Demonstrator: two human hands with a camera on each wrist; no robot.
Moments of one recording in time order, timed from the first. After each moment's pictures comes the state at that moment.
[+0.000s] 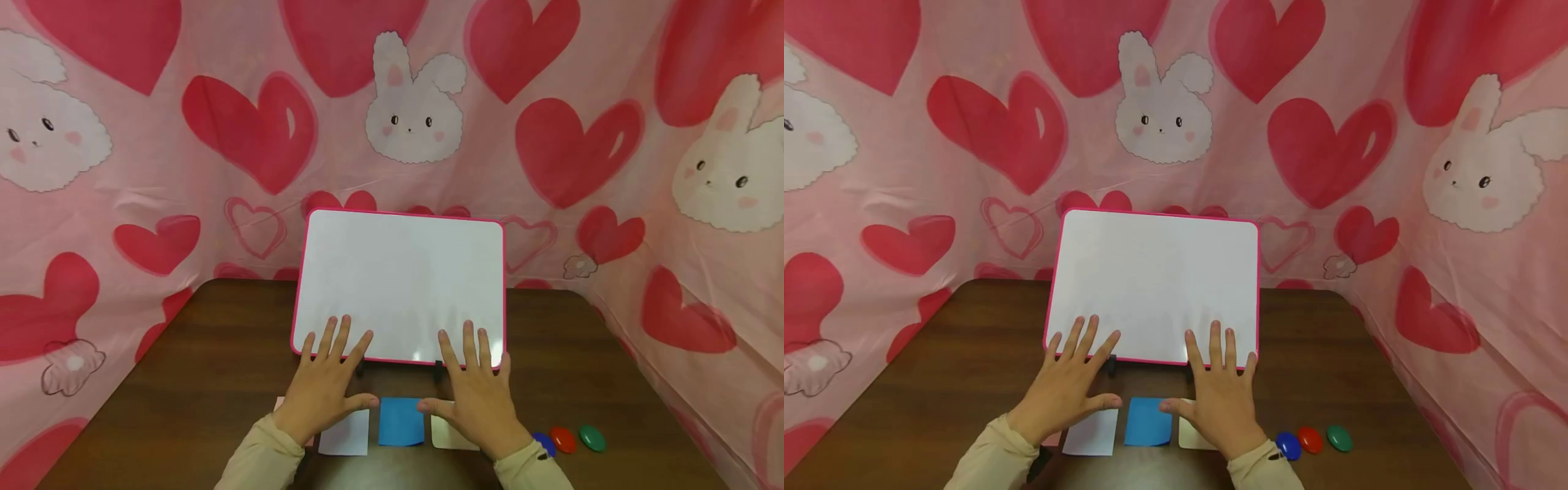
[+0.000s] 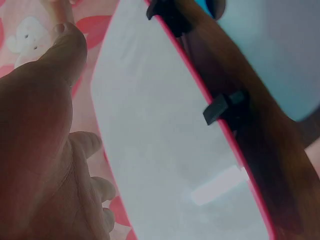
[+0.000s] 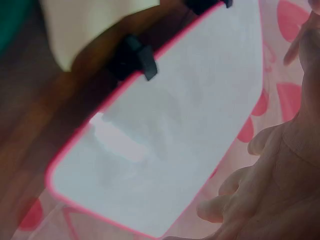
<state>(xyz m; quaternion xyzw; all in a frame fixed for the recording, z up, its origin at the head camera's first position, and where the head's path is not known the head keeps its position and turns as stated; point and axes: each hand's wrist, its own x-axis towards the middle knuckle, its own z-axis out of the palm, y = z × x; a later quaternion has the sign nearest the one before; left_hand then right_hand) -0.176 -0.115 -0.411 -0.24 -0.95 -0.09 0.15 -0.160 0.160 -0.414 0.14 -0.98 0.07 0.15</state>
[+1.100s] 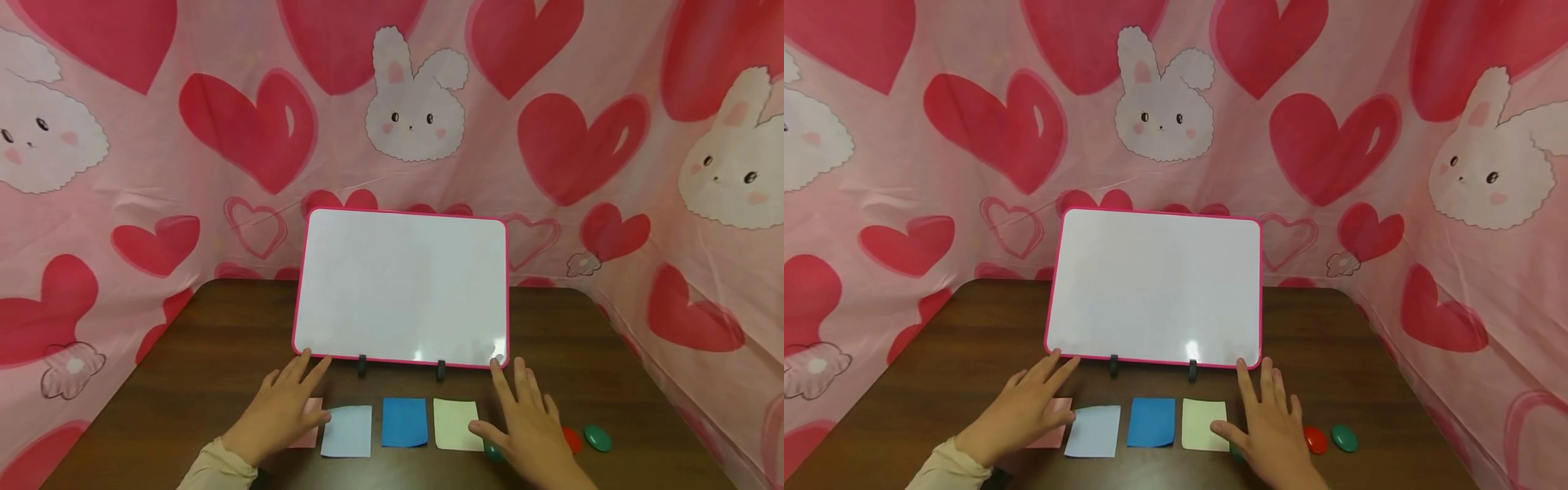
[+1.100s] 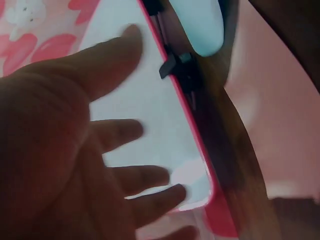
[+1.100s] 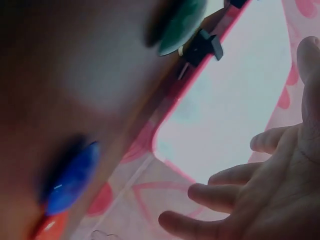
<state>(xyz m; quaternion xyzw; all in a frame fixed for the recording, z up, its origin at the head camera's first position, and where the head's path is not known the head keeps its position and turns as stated) -0.160 -0.173 -0.421 -0.19 -0.97 -0.17 0.03 -0.127 0.224 -0.435 0.08 -0.98 0.16 0.07</state>
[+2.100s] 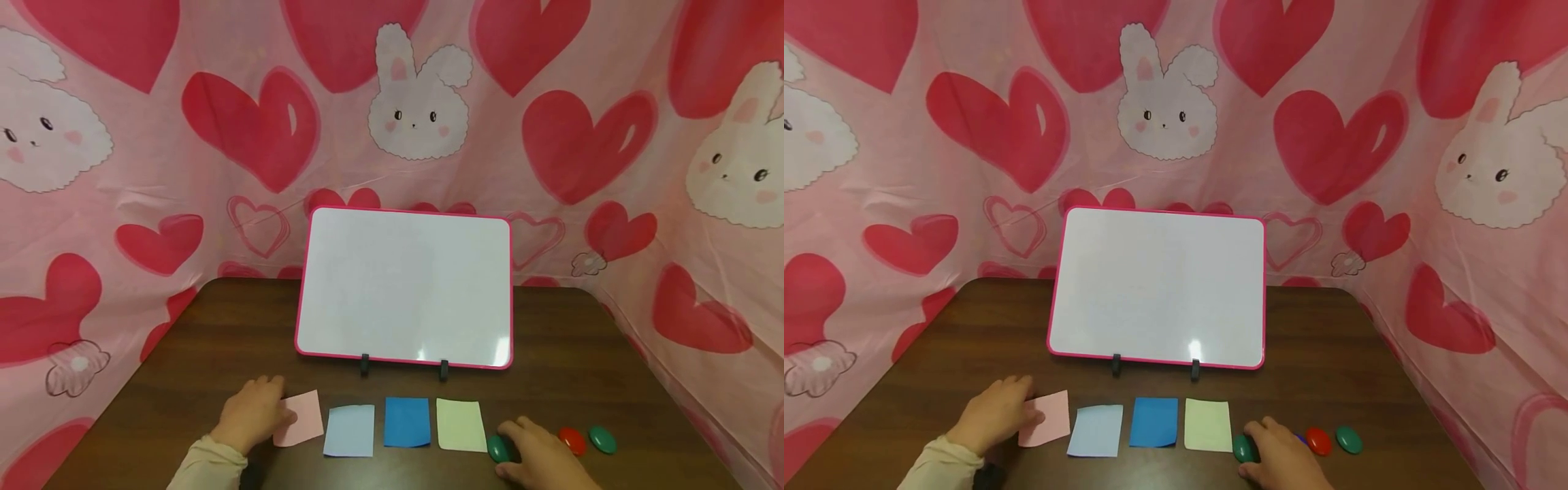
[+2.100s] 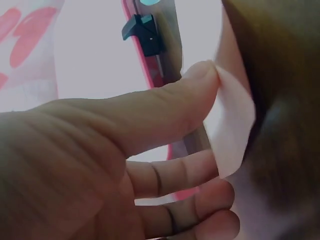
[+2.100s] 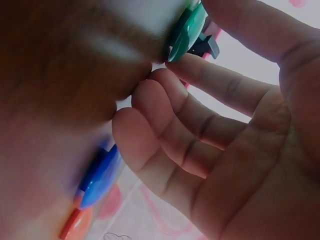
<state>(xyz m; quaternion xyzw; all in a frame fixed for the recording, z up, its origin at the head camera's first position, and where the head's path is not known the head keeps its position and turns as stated) -0.173 -0.207 -0.434 -0.05 -0.99 -0.14 -0.05 -0.127 0.246 -0.448 0.10 -0.96 0.24 -0.13</state>
